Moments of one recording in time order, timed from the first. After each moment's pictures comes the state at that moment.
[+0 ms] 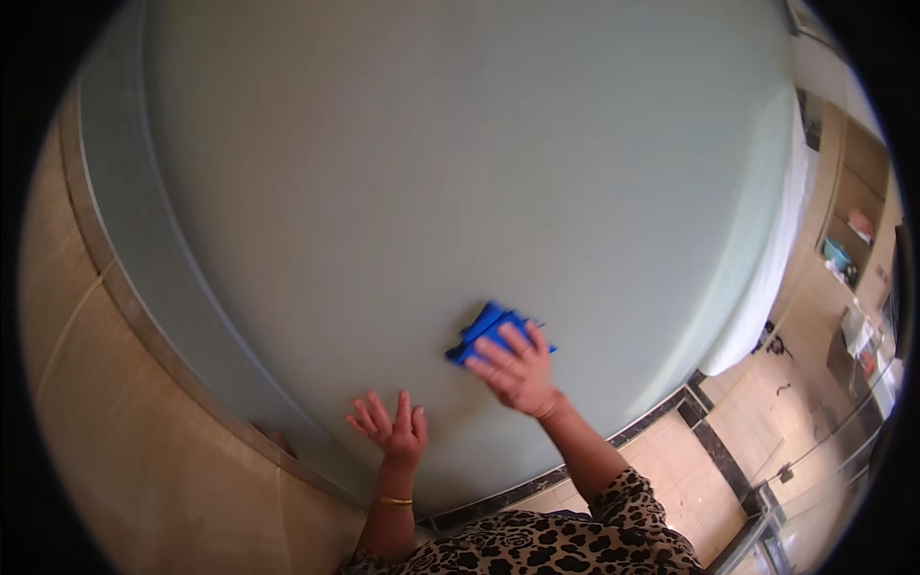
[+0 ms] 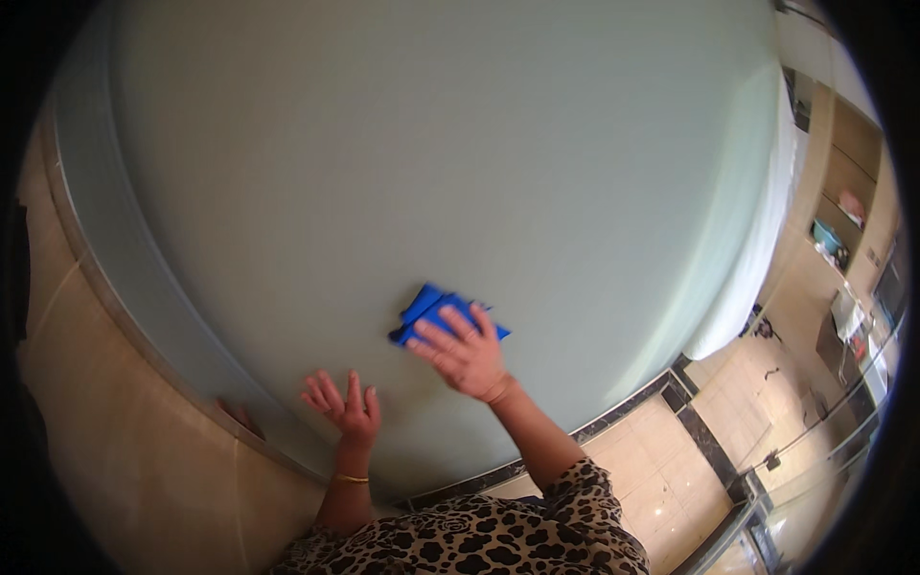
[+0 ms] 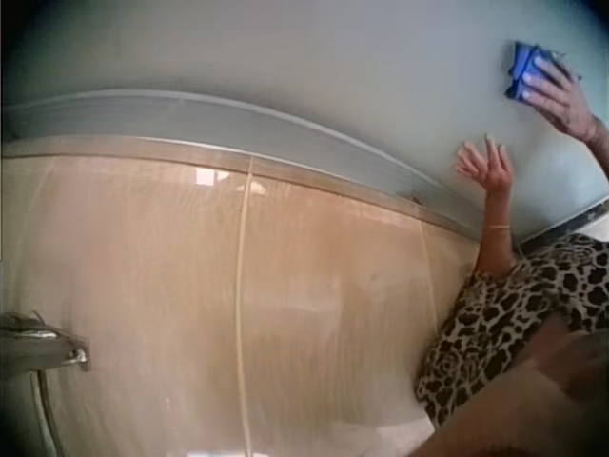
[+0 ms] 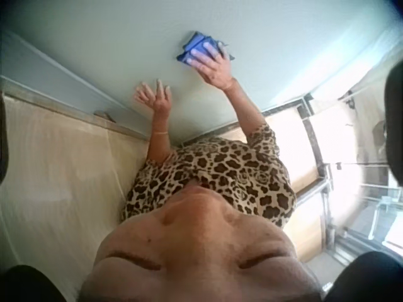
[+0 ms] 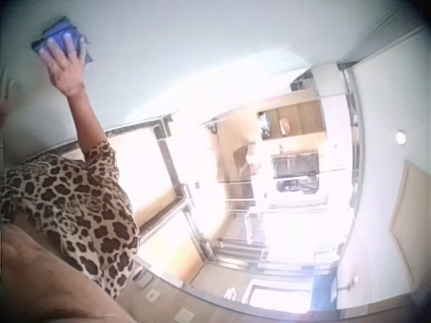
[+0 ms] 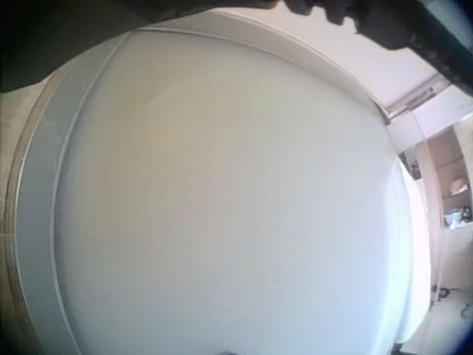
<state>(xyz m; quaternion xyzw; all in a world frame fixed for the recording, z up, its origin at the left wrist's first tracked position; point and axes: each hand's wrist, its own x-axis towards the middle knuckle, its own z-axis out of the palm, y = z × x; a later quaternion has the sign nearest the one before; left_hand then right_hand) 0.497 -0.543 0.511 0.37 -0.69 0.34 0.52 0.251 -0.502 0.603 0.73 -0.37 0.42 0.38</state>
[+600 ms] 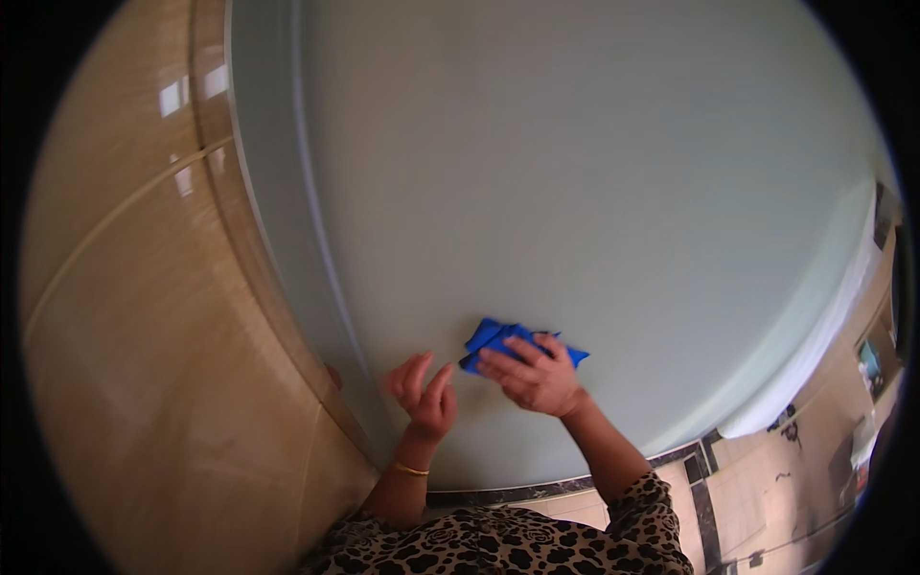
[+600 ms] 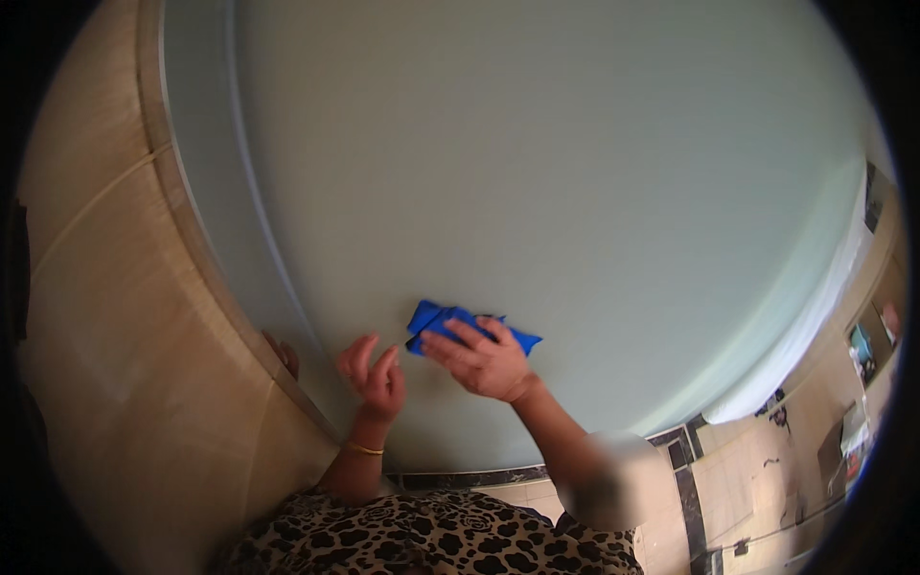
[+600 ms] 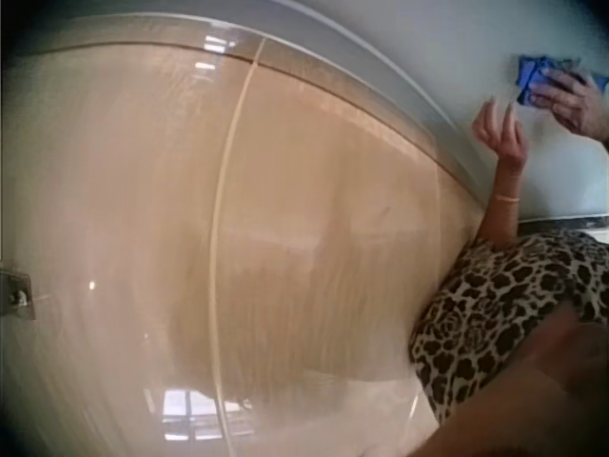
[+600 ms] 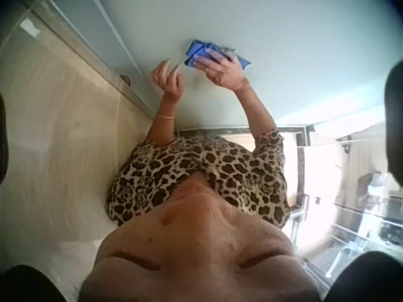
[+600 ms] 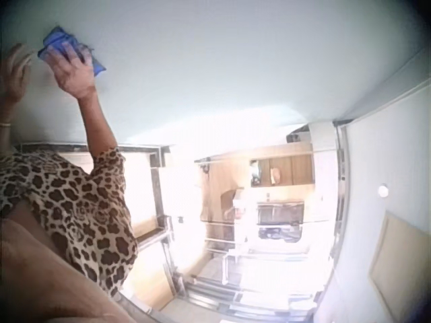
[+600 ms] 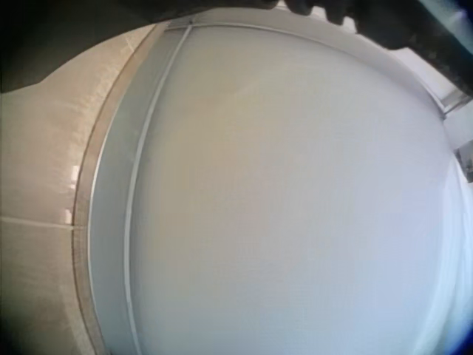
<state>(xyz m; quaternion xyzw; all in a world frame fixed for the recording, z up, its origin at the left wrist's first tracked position) 0.517 -0.521 0.557 0.32 -0.67 0.24 0.62 0.303 -0.510 0.634 0.82 -0.25 0.31 0.40</state>
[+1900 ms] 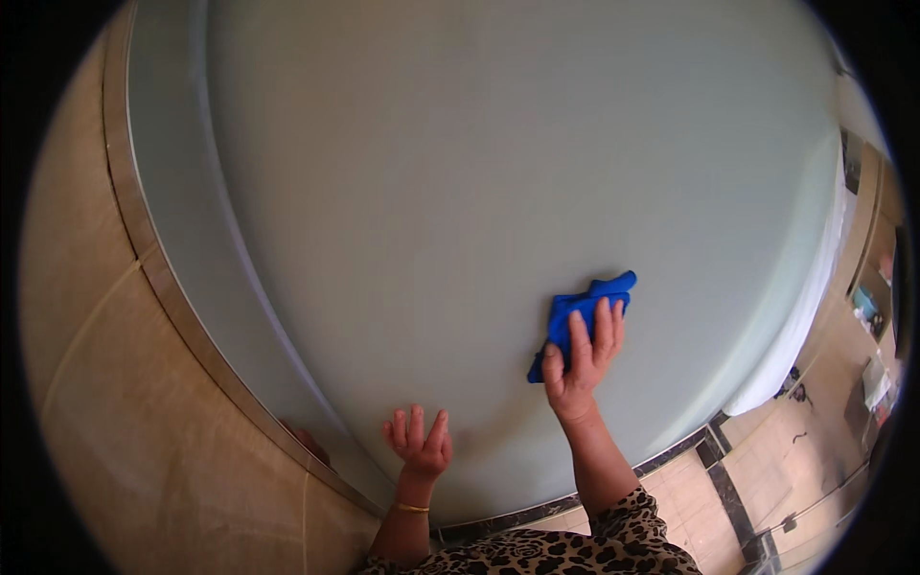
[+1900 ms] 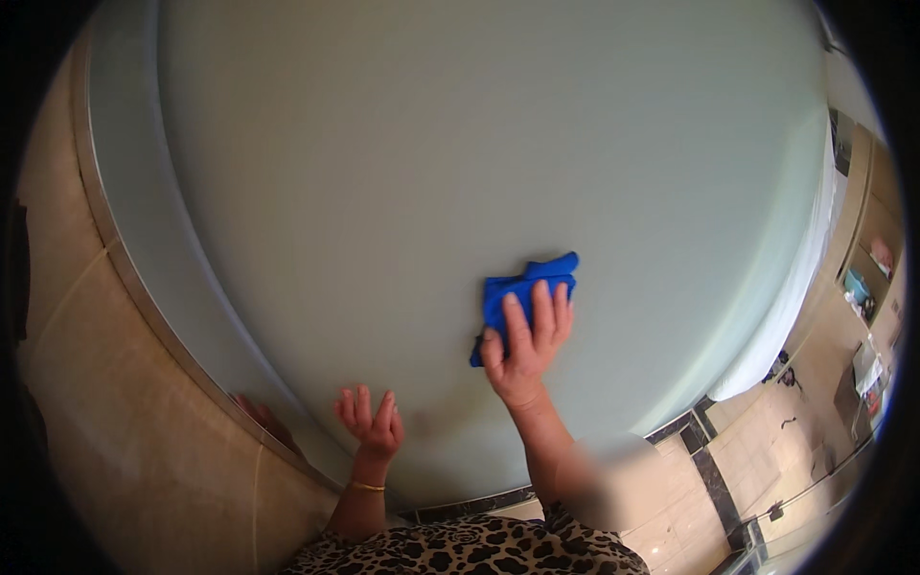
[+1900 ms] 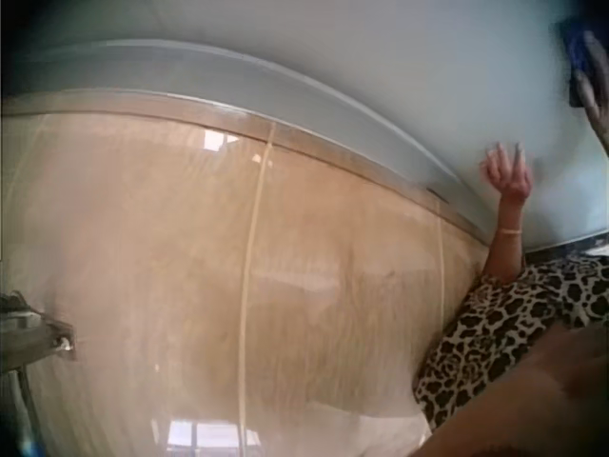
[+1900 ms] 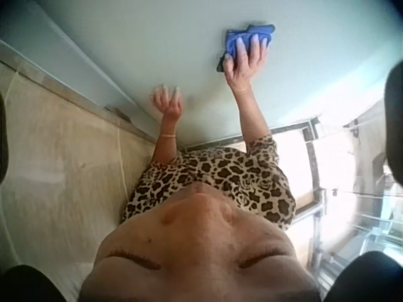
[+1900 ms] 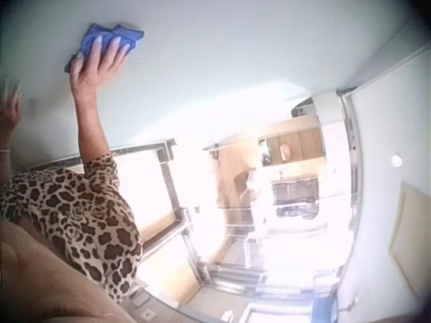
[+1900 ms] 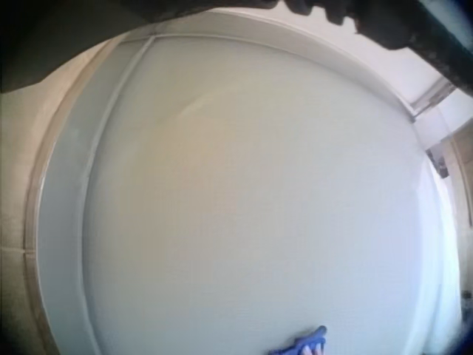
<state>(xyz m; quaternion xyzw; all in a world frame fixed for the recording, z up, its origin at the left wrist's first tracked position) 0.519 -0.547 0.515 0.33 -0.68 0.37 0.54 0.282 -0.525 0.657 0.54 -0.44 0.62 0.37</state>
